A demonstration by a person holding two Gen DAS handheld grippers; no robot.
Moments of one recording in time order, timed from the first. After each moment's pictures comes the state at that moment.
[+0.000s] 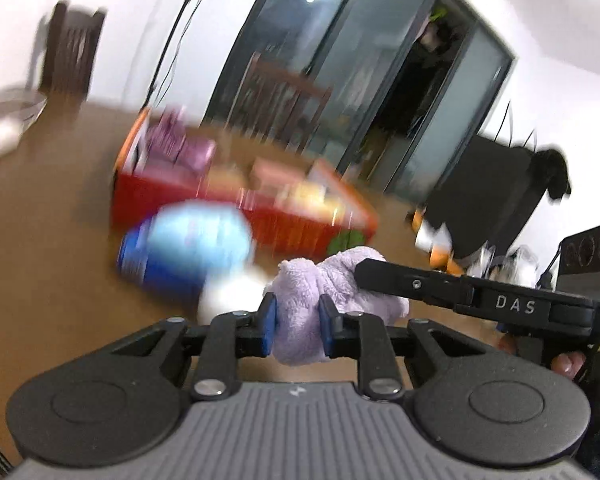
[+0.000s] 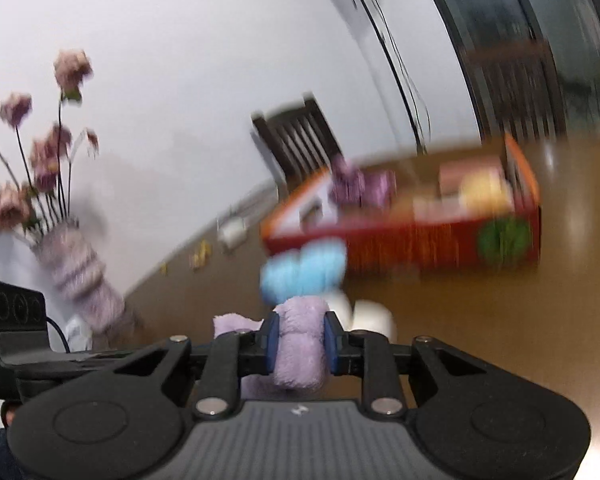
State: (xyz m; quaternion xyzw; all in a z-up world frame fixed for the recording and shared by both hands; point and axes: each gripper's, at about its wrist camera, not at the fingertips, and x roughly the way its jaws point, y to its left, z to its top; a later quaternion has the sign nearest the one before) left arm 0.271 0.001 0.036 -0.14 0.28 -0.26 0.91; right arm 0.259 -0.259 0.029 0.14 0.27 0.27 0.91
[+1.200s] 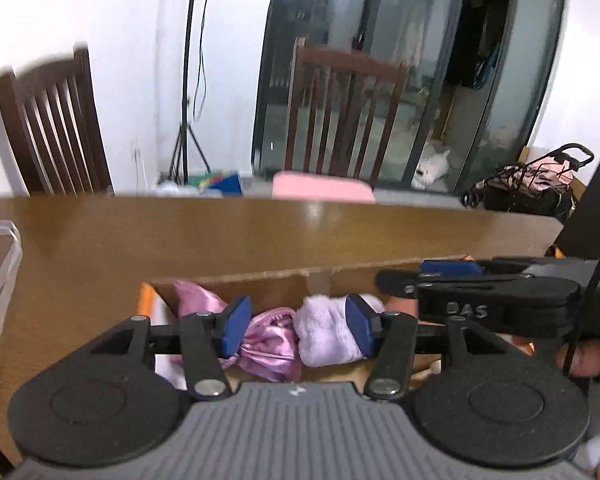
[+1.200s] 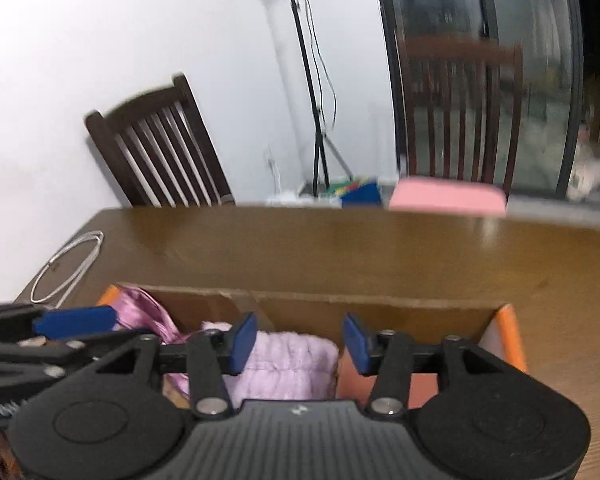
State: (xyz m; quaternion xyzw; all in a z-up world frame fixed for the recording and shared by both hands) left arm 0.570 -0.042 0.089 0.00 0.33 -0.16 0.93; right arm 0.598 -0.243 0.045 0.06 0.34 0.12 0.93
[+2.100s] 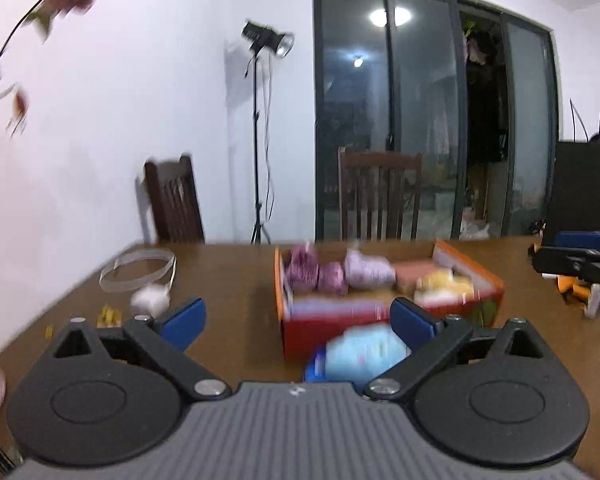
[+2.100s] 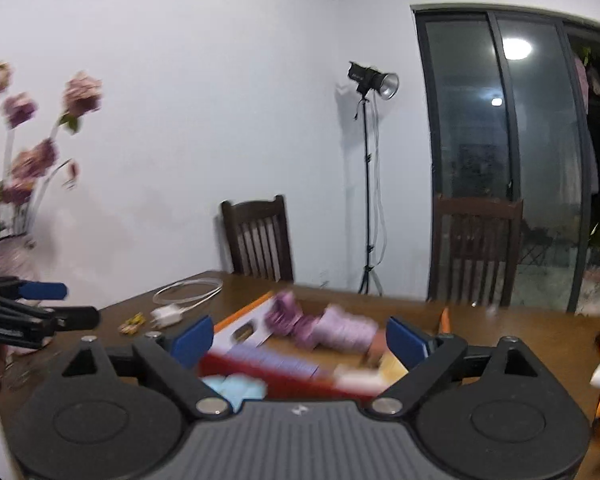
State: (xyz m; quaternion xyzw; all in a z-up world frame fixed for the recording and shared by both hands) left arm 0.217 0.024 0.078 0.02 0.17 -0.07 0.98; right arm 0.246 -0.275 0.087 0.02 0.13 0.19 0.97
